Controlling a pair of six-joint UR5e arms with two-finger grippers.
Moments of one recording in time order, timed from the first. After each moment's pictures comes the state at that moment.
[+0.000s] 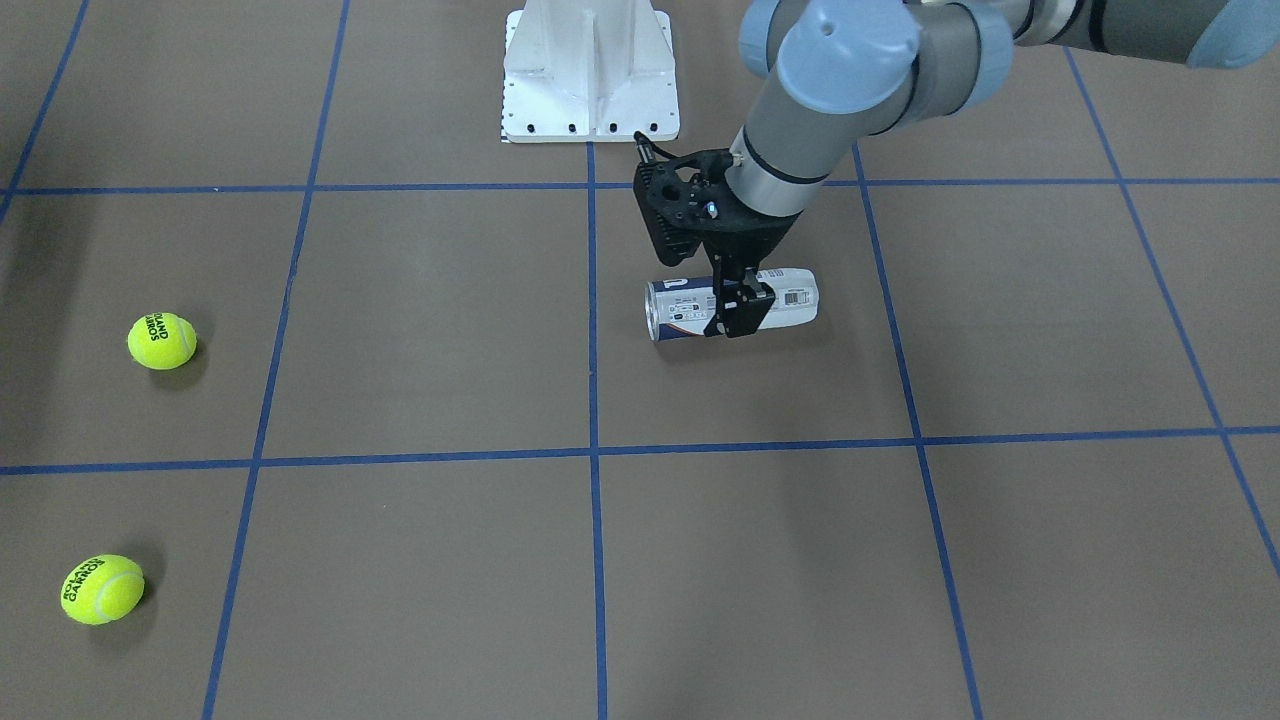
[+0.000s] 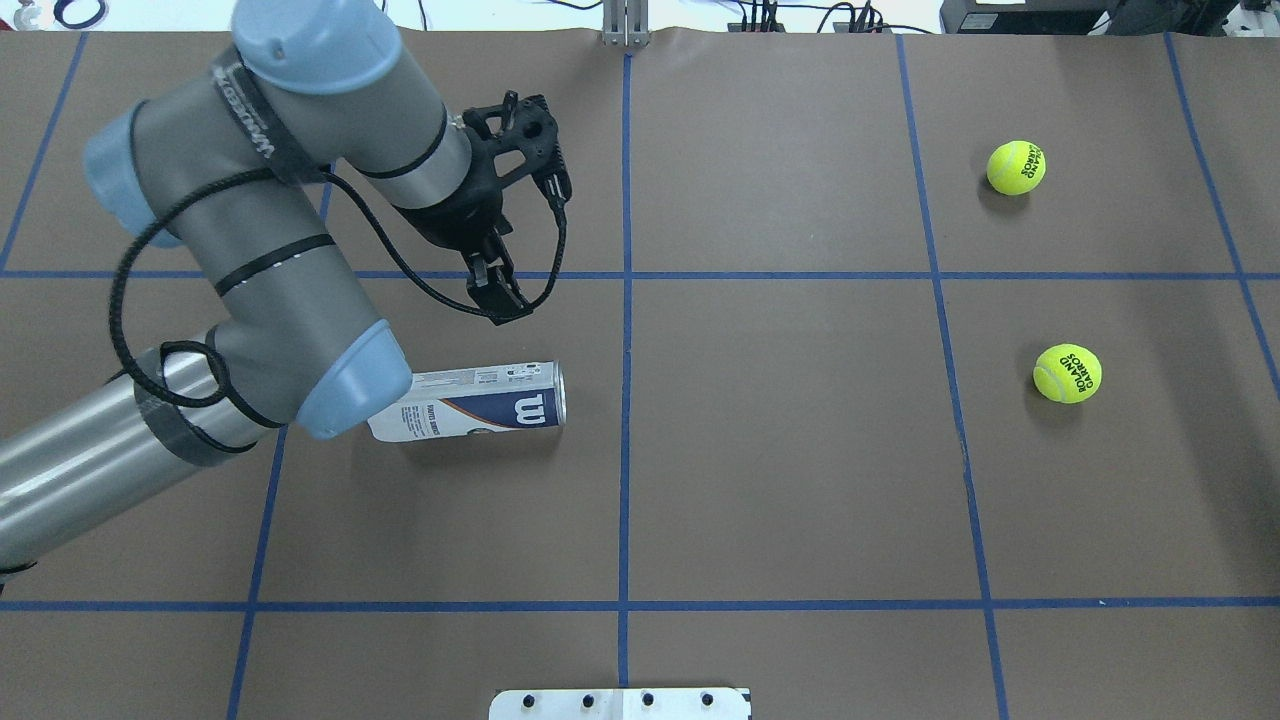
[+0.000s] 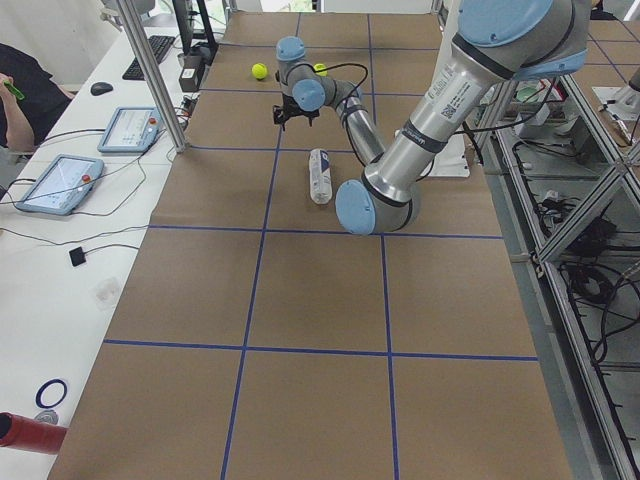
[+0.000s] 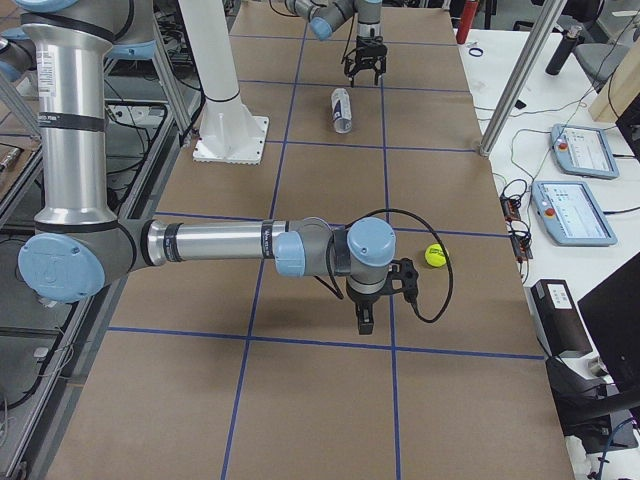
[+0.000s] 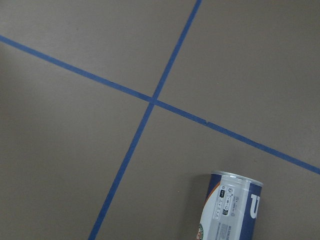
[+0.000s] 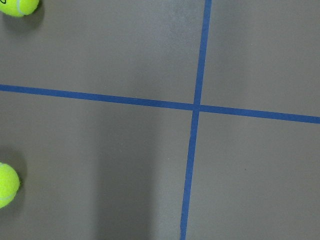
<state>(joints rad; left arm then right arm) -0.72 -2.32 -1.69 -1.58 -2.12 0.19 1.56 -1.61 1.68 -1.57 2.40 -0.03</state>
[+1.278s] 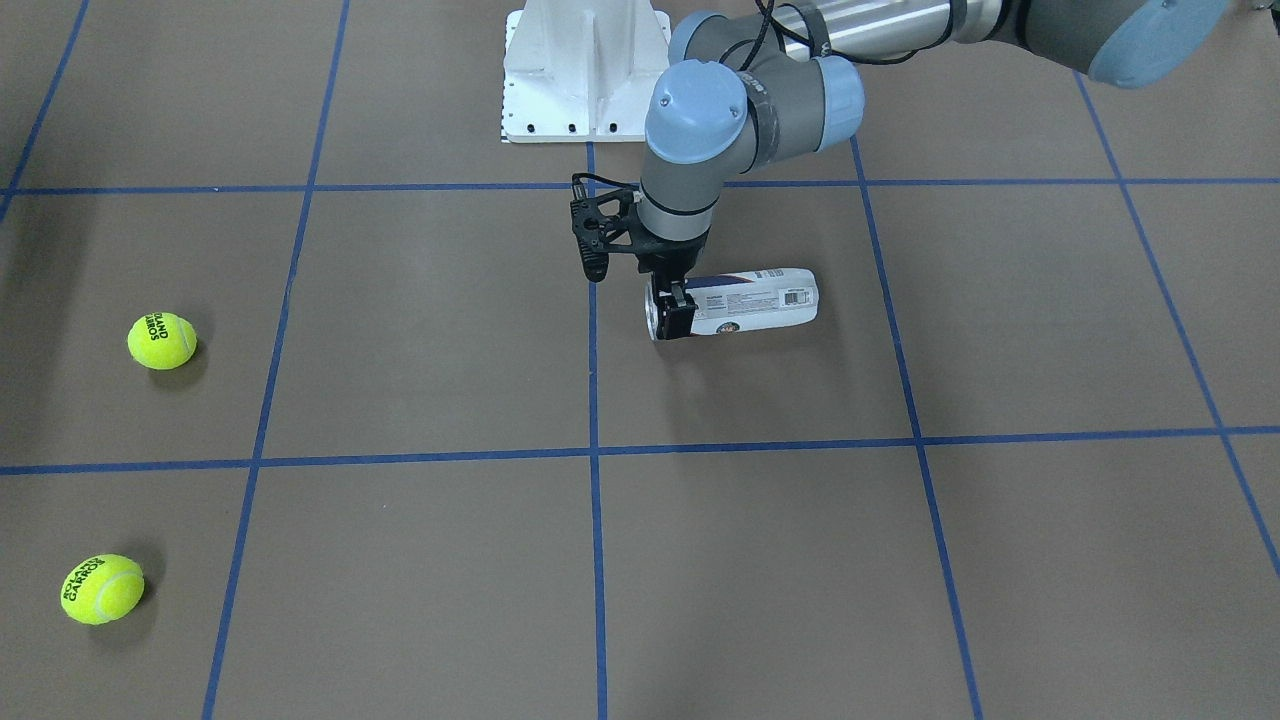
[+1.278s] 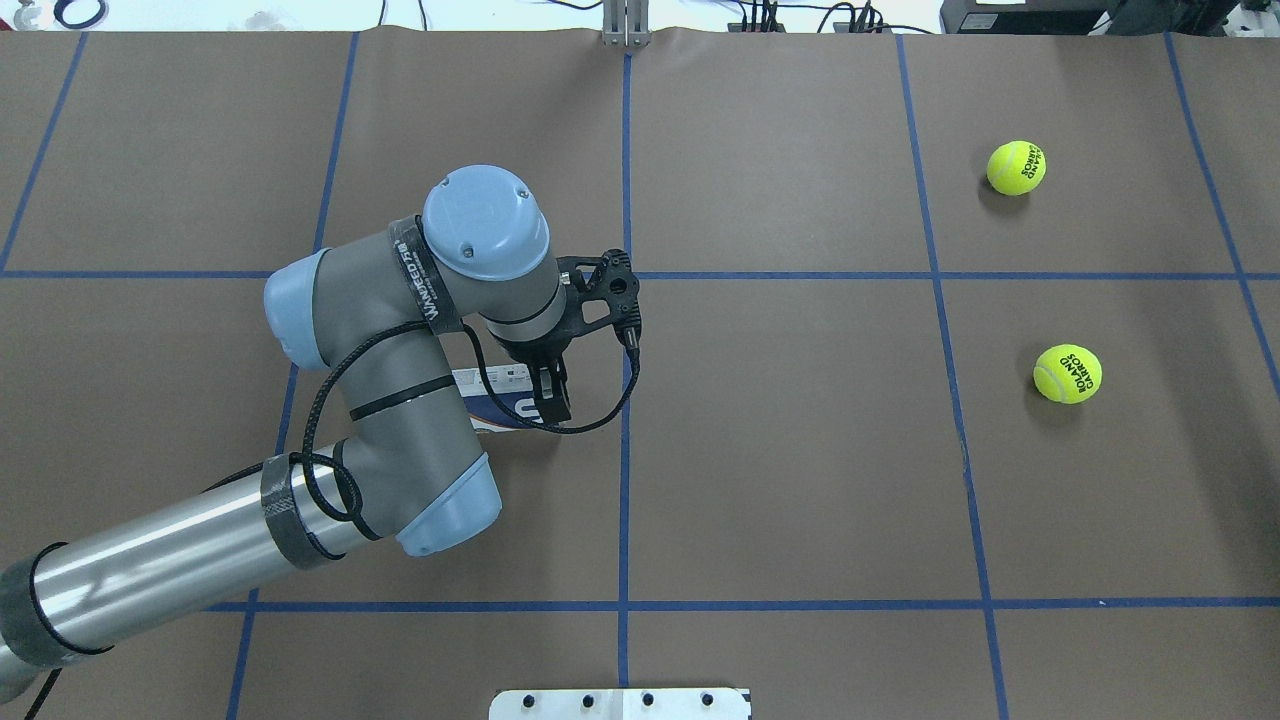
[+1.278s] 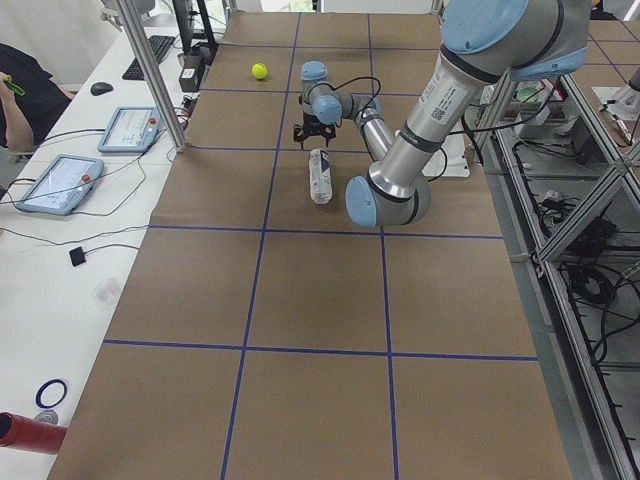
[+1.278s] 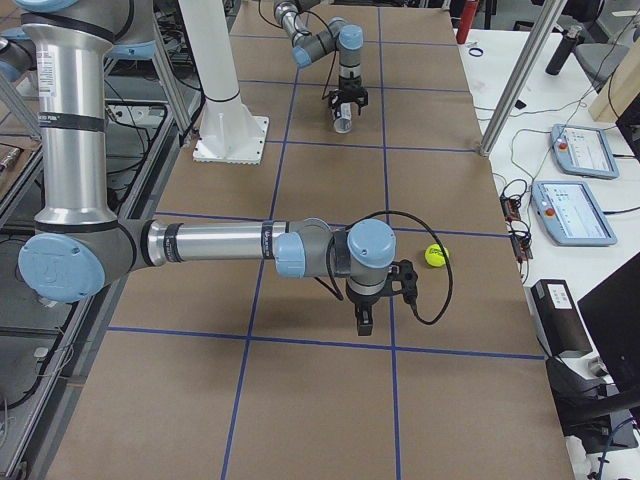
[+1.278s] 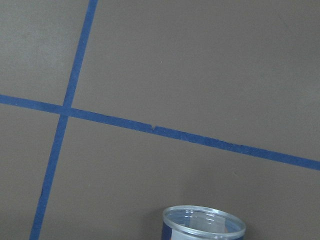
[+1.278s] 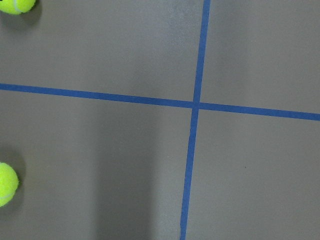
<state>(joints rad) -0.55 -2.33 -1.58 -1.59 -1.93 0.20 1.55 -1.61 1.68 -1.57 2.40 -0.03</state>
